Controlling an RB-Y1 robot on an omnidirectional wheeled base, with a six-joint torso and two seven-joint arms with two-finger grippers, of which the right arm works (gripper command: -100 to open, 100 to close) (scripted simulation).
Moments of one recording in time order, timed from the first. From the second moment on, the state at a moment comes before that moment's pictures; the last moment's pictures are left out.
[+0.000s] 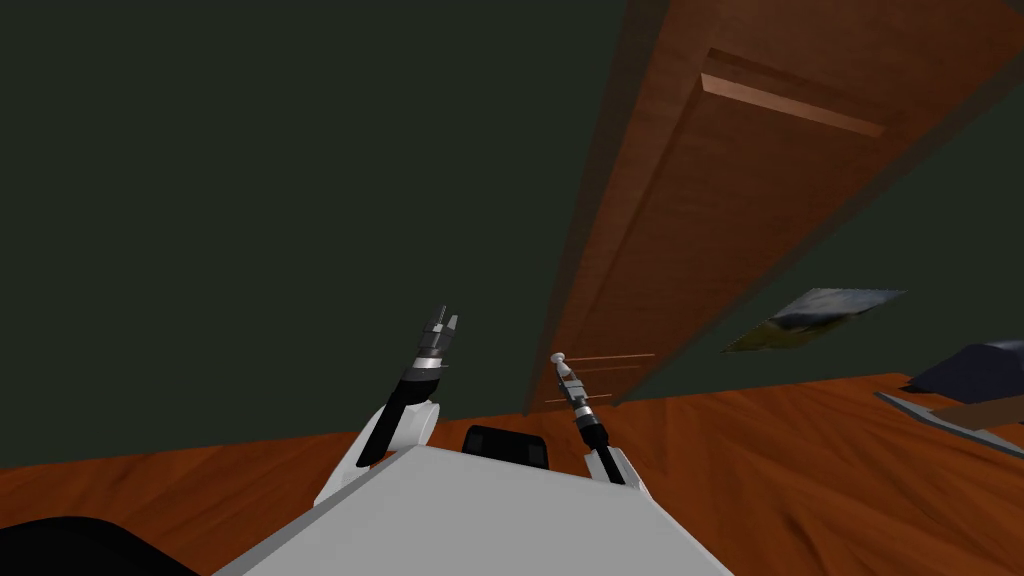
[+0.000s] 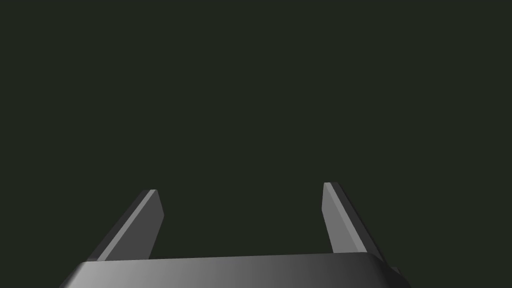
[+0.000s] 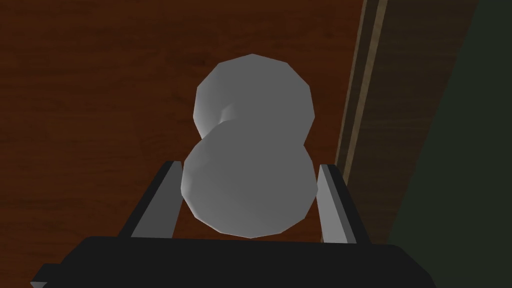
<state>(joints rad) 0.03 -0.16 -0.13 -0.79 0.42 -0.90 1.11</state>
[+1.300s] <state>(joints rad) 0.03 -0.17 -0.14 -0.79 0.31 -0.88 0.83</state>
